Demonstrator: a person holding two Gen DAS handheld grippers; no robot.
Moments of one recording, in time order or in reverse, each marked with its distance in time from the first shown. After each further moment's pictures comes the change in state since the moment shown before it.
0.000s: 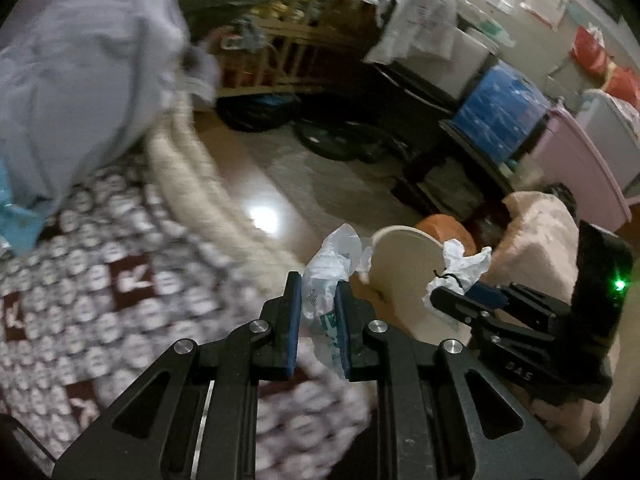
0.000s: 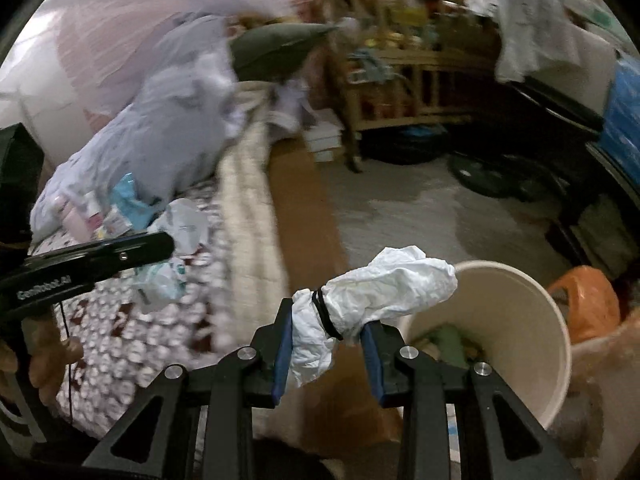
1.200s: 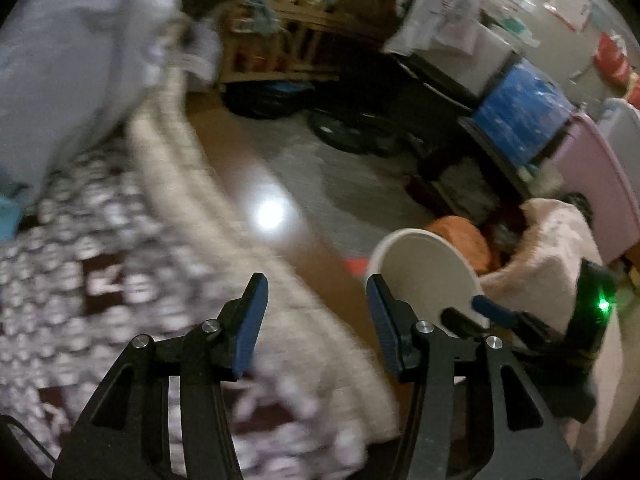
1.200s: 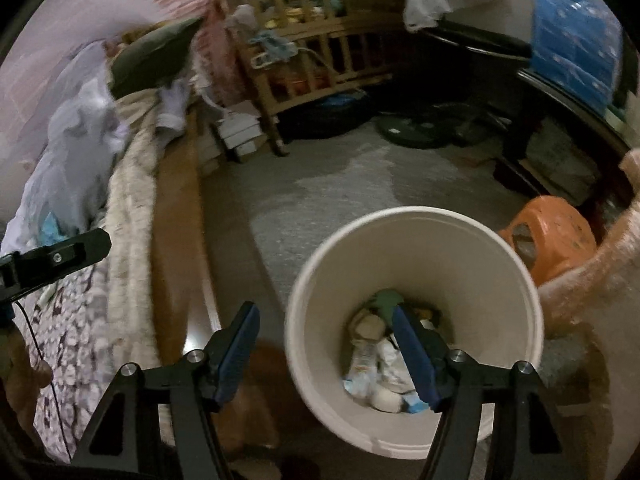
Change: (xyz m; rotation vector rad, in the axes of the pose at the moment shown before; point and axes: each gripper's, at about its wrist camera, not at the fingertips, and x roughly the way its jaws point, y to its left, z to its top) left arm 0.035 0.008 0.009 -0.064 0.017 0.087; right arm 0.028 -0.062 -0.016 0.171 0.044 -0.092
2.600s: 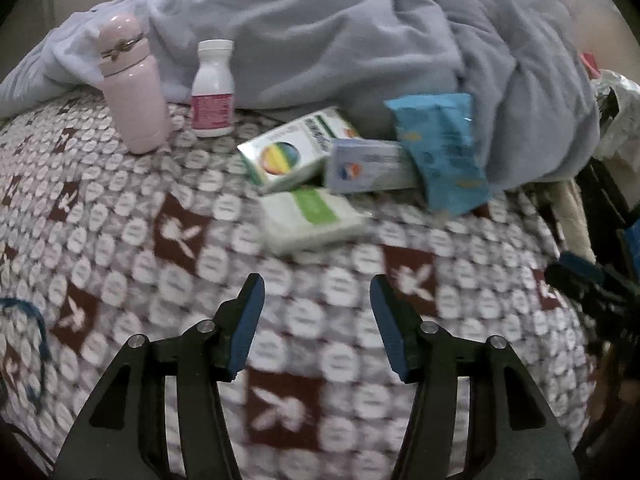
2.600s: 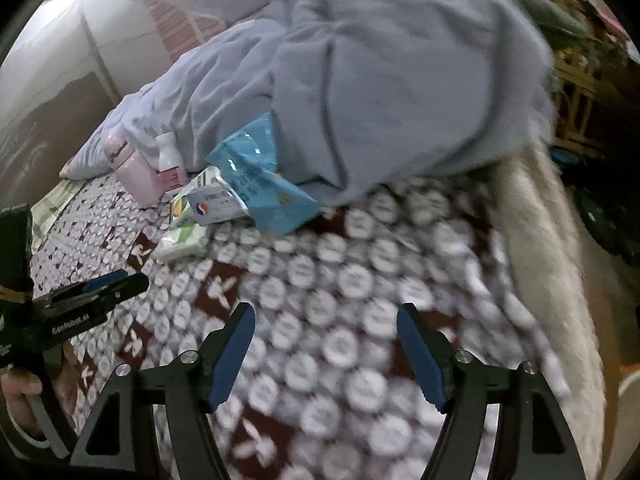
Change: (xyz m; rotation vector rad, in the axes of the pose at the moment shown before) left arm -0.142 0.345 -0.087 -0.377 -0.086 0.442; right arm 0.091 0.367 0.027 -0.469 0.093 0.356
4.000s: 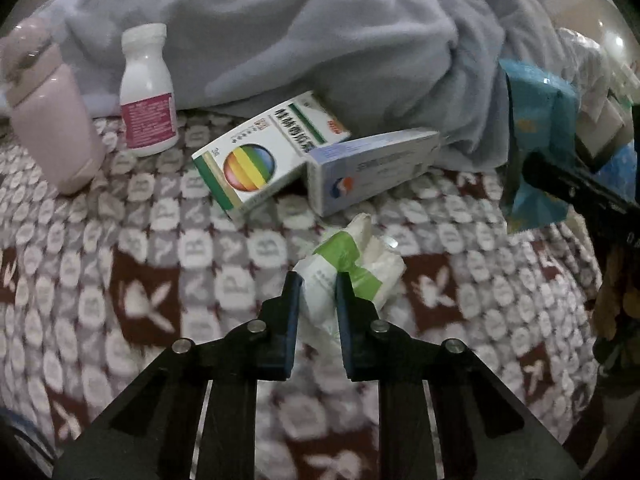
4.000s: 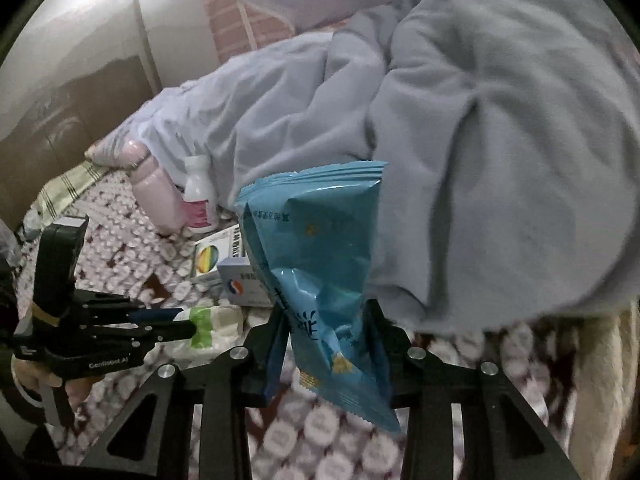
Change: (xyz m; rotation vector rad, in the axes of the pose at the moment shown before) left arm 0.049 0.029 0.037 0.165 0.094 -0.186; right arm 0.033 0.035 0.058 -0.136 -0.100 0.070
